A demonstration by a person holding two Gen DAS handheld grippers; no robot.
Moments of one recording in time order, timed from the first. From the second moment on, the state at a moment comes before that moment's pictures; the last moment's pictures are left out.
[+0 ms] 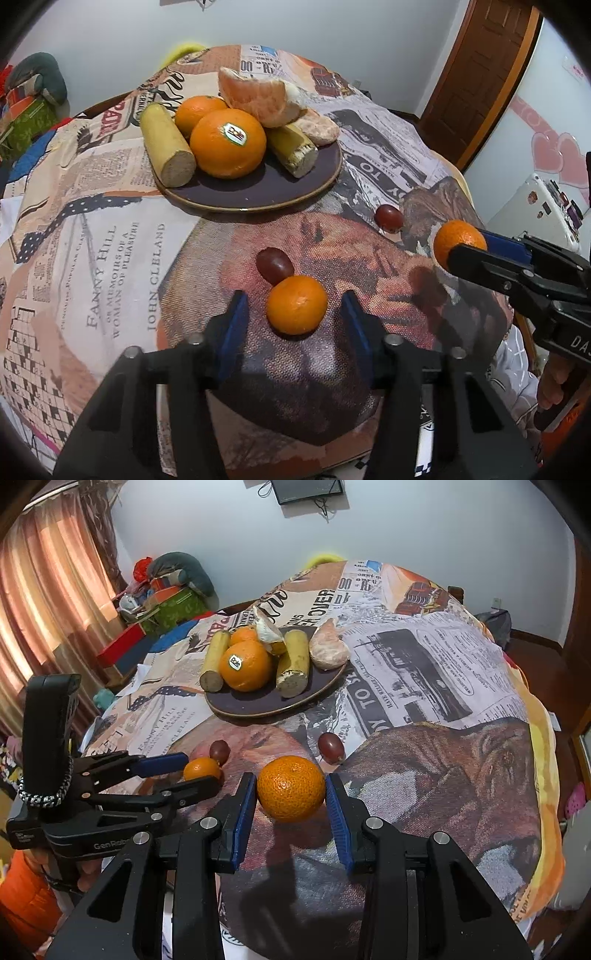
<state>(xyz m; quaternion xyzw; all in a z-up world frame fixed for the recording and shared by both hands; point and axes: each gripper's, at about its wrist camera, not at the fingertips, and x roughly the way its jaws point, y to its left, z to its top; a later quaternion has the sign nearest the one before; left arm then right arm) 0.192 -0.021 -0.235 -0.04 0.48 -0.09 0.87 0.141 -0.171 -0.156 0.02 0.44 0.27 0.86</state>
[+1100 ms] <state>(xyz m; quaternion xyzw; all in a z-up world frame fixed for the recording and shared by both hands) 0.249 0.034 -0.200 -0.06 0.42 -0.04 0.90 0.223 -0.155 -0.151 0.02 0.41 0.27 0.87</state>
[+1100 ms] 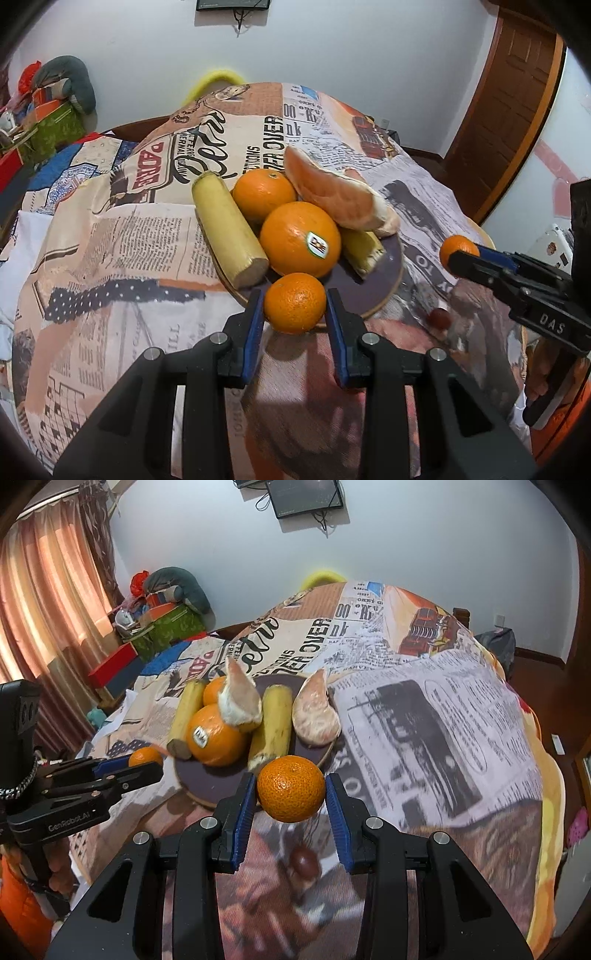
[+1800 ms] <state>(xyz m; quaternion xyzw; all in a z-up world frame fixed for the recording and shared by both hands) 0.273 0.041 -0.222 -0.07 0.44 -0.04 0.89 0.271 -0.135 -0.178 0.00 0.43 0.28 0.86</state>
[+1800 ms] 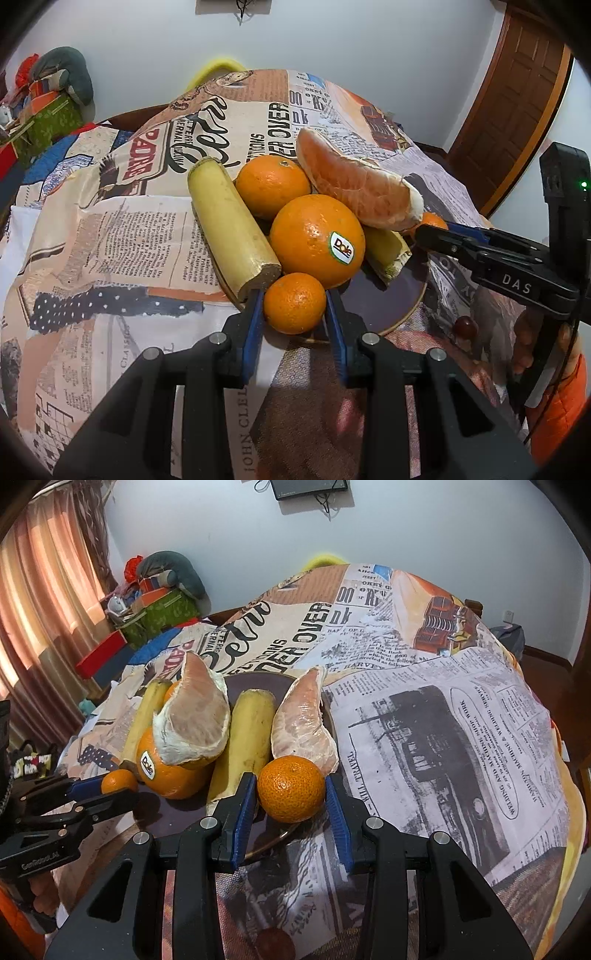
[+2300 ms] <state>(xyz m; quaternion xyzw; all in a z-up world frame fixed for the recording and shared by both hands) 0.266 0.040 -0.212 -0.07 0.43 -0.03 0.90 0.263 -0.139 -0.168 -0.01 0.42 0.27 0.86</state>
